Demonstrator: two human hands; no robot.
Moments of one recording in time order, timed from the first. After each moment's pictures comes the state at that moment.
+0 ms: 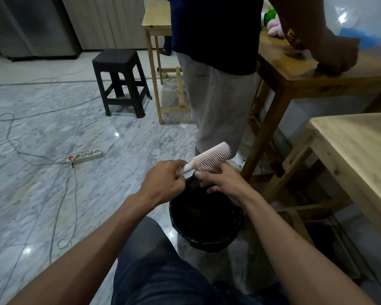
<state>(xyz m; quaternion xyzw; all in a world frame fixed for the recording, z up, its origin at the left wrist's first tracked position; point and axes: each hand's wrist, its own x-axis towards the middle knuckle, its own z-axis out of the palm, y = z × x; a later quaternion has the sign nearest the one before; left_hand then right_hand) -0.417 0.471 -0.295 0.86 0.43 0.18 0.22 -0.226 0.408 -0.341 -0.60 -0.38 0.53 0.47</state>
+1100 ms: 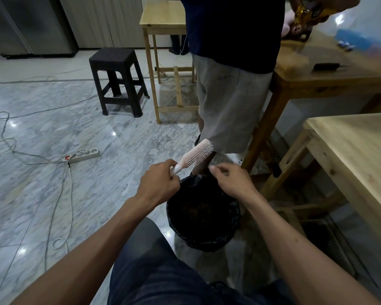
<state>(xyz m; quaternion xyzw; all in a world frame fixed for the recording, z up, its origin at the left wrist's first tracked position) -0.414 0.472 -0.307 0.82 0.50 0.16 0.22 -0.210 0.397 -0.328 -0.80 -0.46 0.25 0.28</state>
